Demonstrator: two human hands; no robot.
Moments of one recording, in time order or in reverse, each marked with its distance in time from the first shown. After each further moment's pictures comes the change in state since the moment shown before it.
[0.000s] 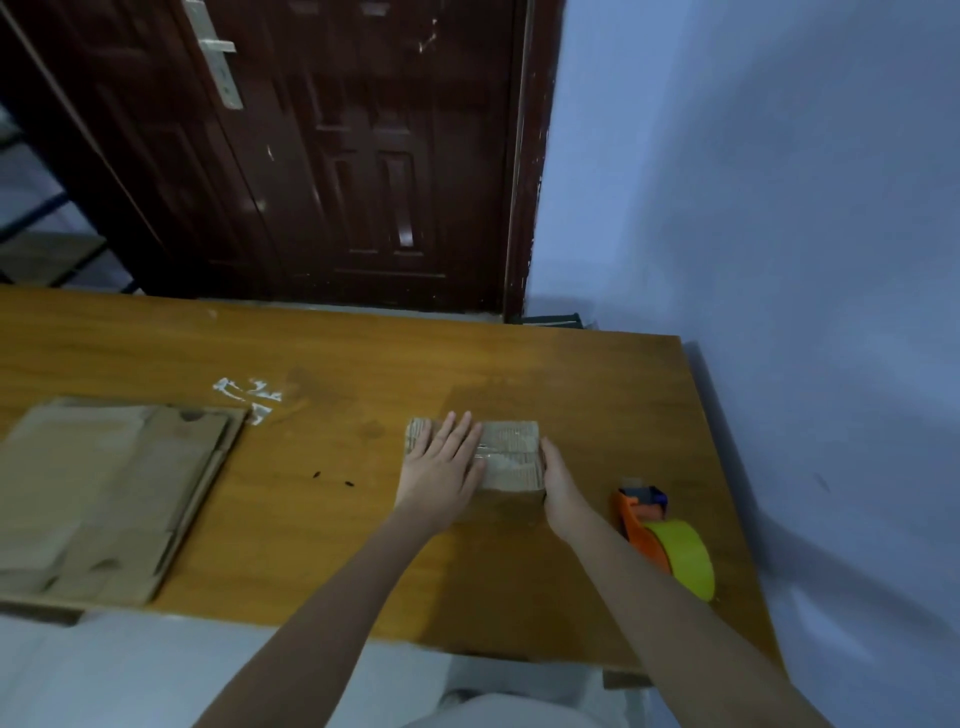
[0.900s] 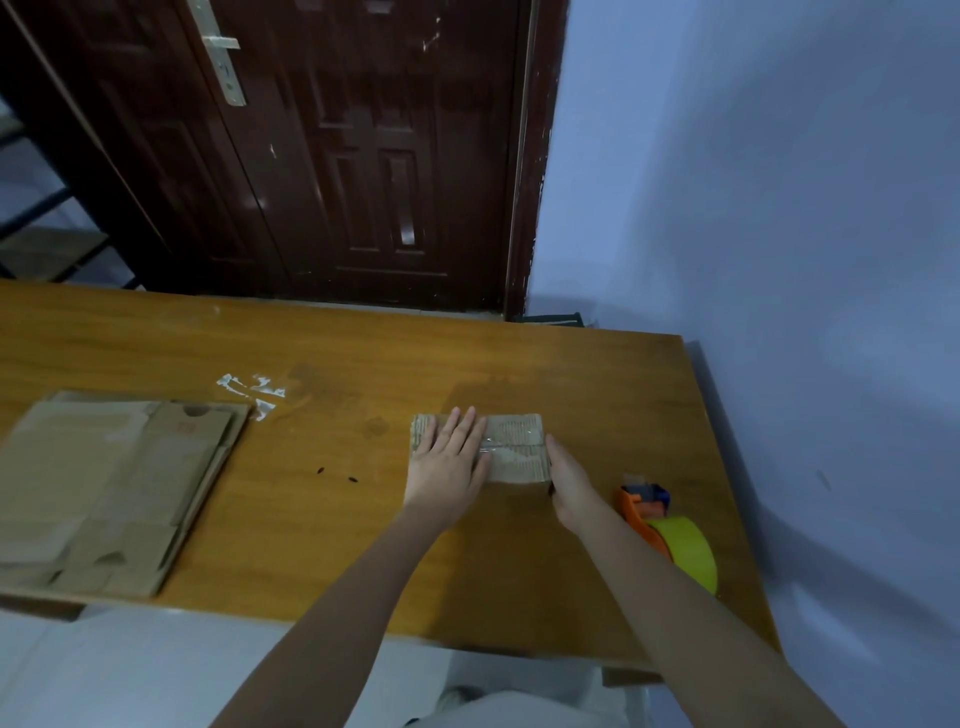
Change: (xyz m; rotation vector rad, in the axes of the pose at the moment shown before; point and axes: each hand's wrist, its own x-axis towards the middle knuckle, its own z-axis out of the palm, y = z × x) left_hand 0.006 0.003 0.011 0.024 0.068 -0.032; right_hand -0.013 -0.013 -0.004 0.139 -0.027 -0.015
